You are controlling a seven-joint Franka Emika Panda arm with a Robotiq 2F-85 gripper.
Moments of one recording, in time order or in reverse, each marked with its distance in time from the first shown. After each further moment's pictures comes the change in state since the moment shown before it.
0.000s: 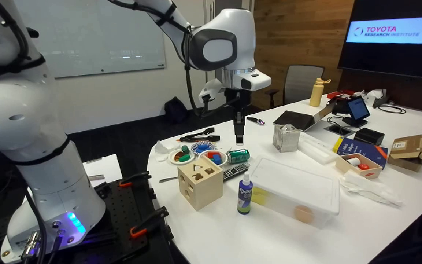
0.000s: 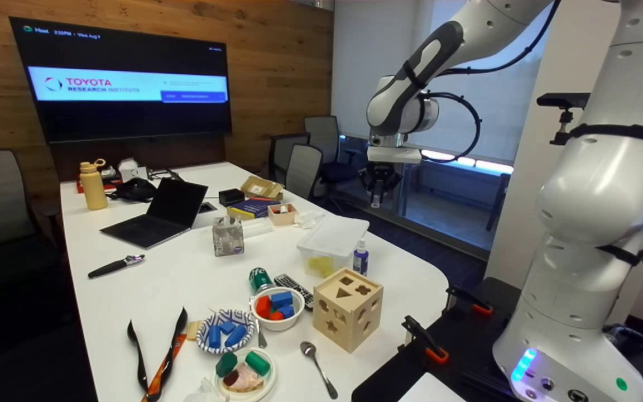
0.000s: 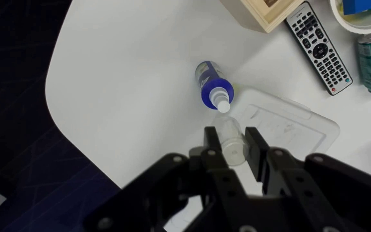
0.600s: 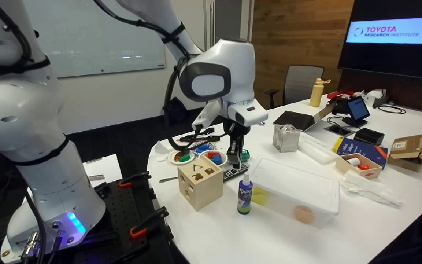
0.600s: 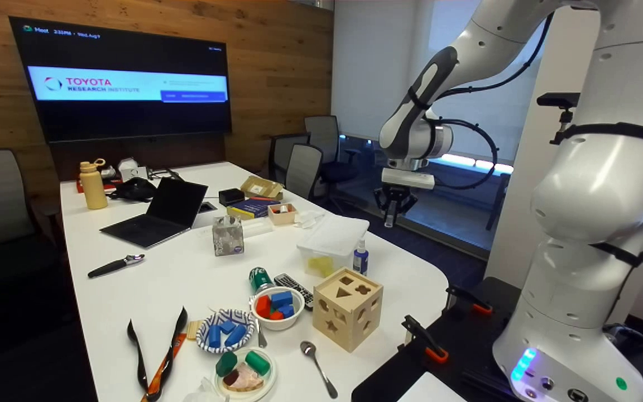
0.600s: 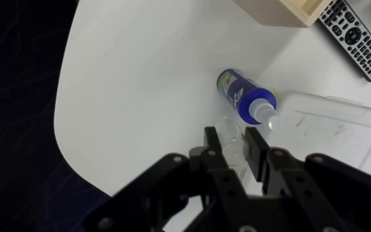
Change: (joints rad) arm -0.071 0.084 -0.028 -0.114 0.159 0.198 -0.070
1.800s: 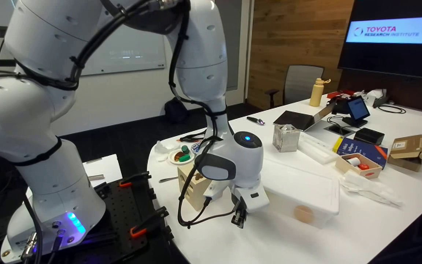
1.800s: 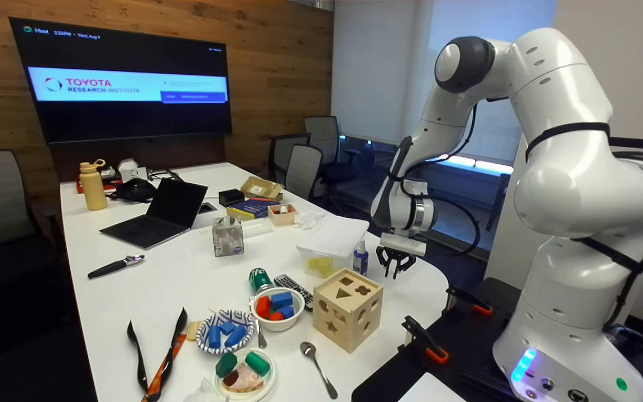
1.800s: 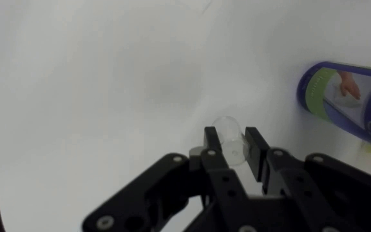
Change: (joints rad) arm -0.311 0.674 0.245 0.240 0.230 0.390 -0.157
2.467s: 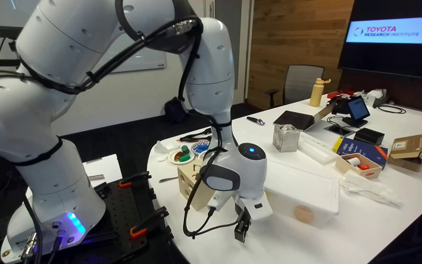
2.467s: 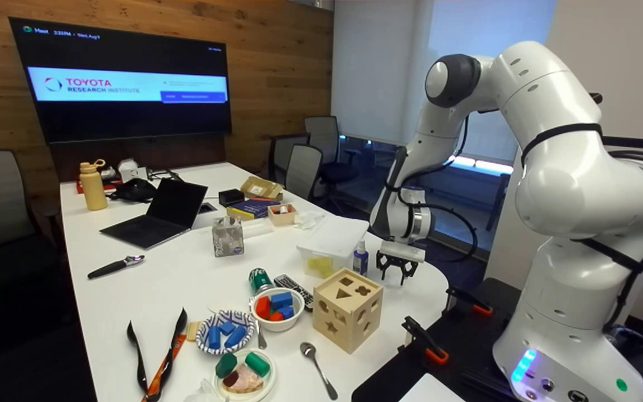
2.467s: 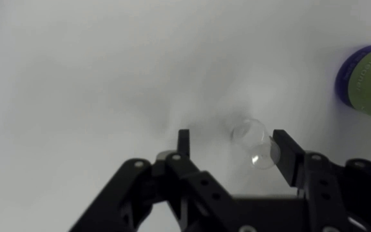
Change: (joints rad) arm 0.032 0.098 -0.046 0.083 0.000 0.010 0.000
